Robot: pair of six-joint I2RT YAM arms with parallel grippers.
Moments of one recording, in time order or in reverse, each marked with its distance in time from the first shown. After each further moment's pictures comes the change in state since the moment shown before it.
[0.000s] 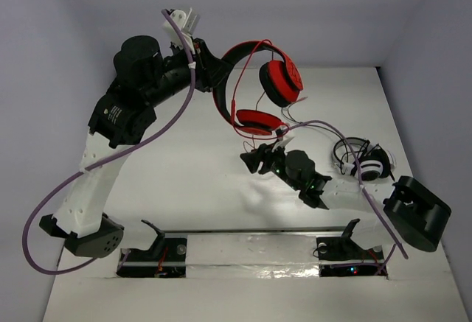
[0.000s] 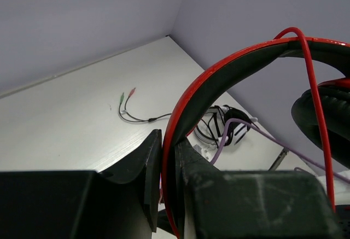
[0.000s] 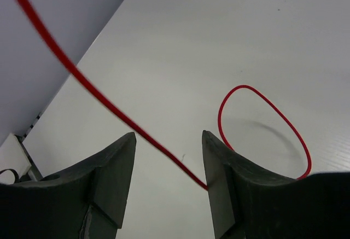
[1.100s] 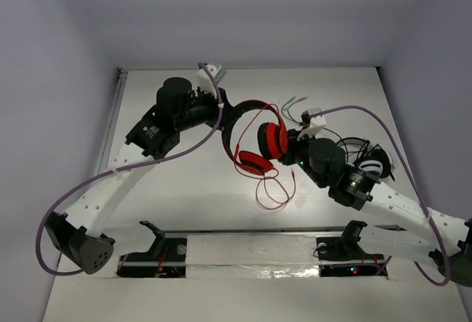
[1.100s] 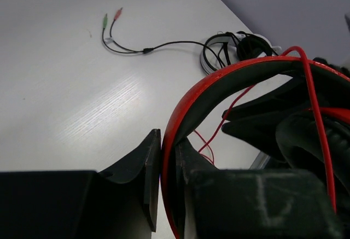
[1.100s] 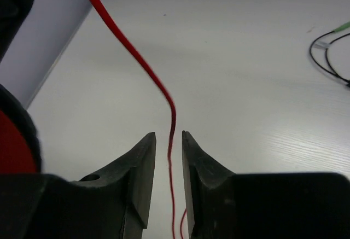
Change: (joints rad) left arm -0.007 -0.134 -0.640 0.285 0.124 0.033; right arm 0.038 -0.402 0.338 -0.887 0.266 -0.085
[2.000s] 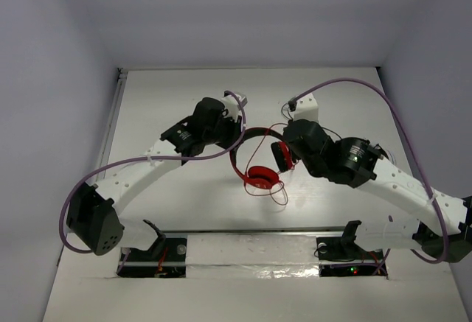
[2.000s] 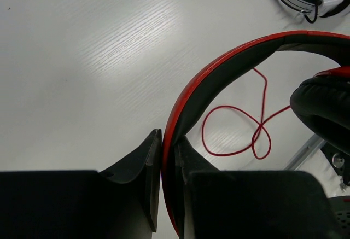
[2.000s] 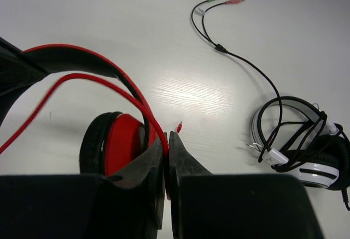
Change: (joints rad) left arm -0.092 0.151 -0.154 -0.023 -0.220 0.052; right arm 0.103 0.247 0.516 -0.736 0.326 -0.029
